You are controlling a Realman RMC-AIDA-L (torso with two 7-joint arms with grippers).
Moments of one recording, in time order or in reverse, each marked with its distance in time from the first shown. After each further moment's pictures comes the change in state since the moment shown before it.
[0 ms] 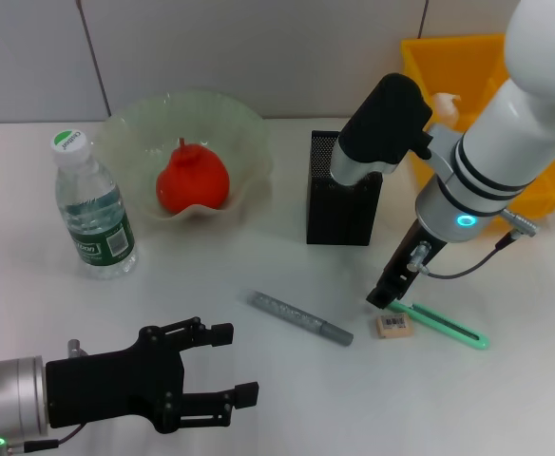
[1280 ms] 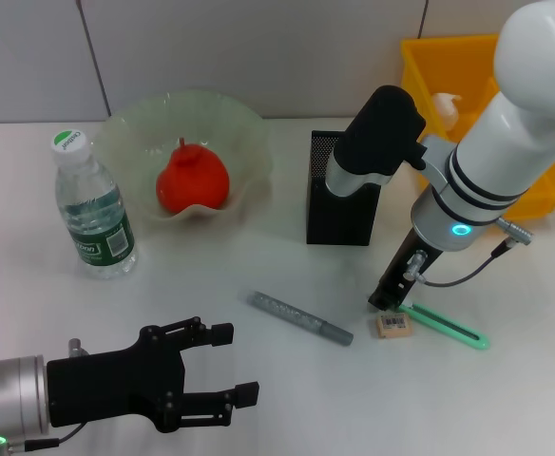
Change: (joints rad) left arm -0.002 0.000 0.004 0.000 0.000 -0.008 0.002; right arm 0.000 0.001 -0.044 -0.019 0.024 0.021 0.009
